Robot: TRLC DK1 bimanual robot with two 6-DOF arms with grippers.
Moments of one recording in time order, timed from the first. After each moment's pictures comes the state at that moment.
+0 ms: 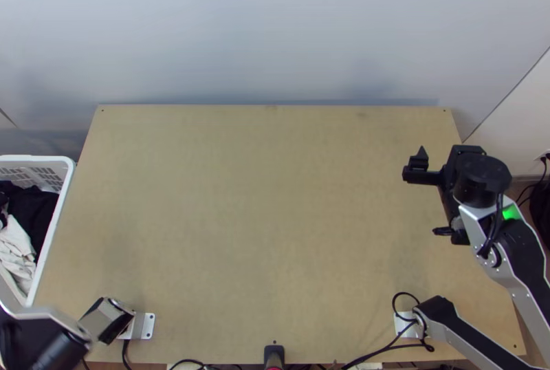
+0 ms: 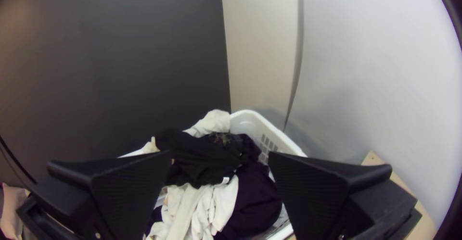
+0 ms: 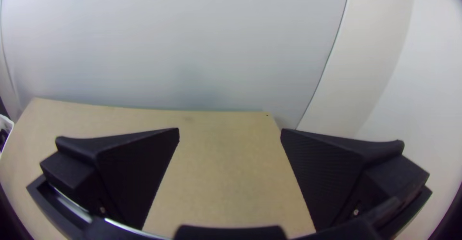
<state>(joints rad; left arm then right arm) 0.96 1.18 1.11 -0.31 -0.19 0.02 0.41 0.91 1.08 -0.58 0.57 0.10</state>
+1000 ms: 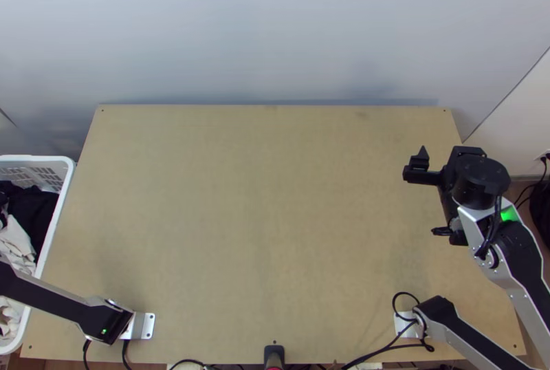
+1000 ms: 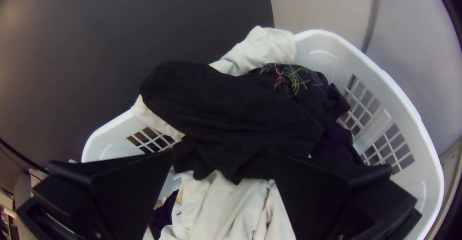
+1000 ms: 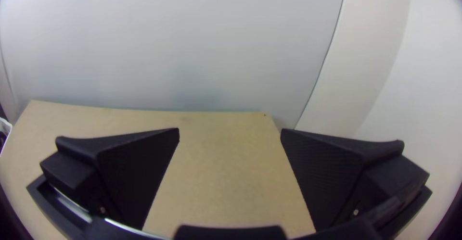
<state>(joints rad) 1.11 2.01 1.43 -0.10 -0.32 0.11 0.40 0.89 1.05 -0.55 0.58 0.10</state>
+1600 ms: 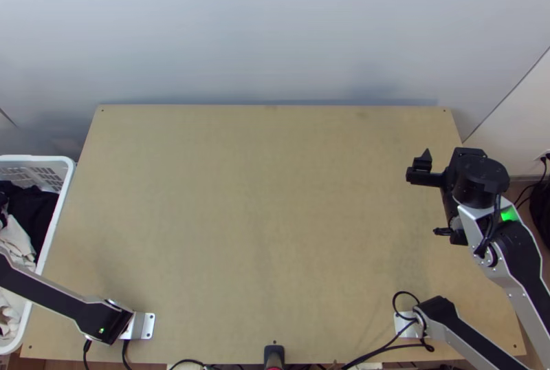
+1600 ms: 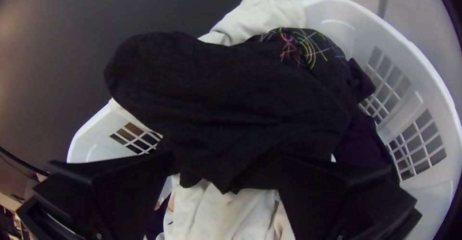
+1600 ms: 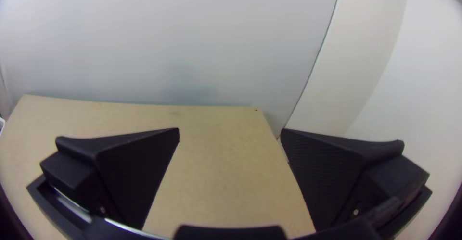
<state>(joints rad) 1.10 2.23 1.57 -0.10 -0.37 0.14 0.37 0.89 1.03 -0.56 0.59 0.08</state>
